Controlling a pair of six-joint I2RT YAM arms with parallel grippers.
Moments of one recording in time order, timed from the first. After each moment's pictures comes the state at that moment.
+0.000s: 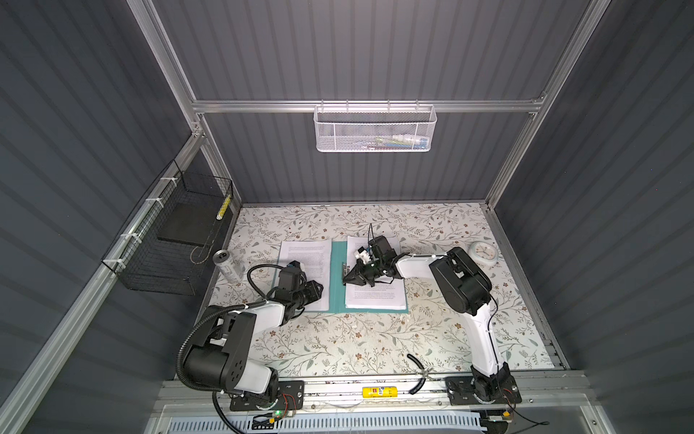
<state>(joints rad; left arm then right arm) -0.27 1.47 0.45 0.23 0.25 -0.60 0.62 2.23 1.35 0.01 -0.77 0.93</state>
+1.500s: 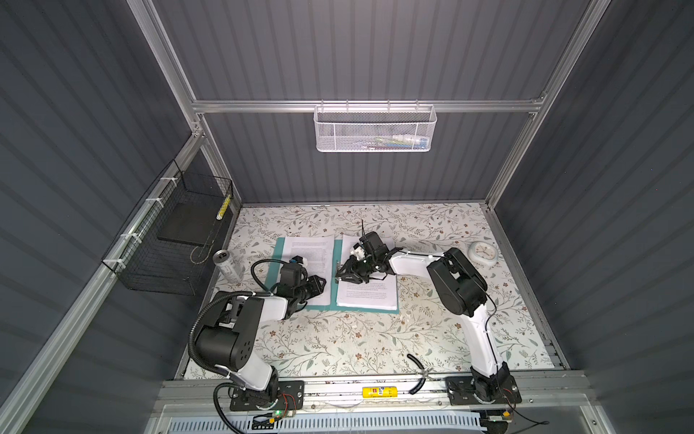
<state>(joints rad) -0.27 1.59 0.50 0.36 0.31 -0.60 0.66 2.23 1.47 -0.14 -0.64 0.97</state>
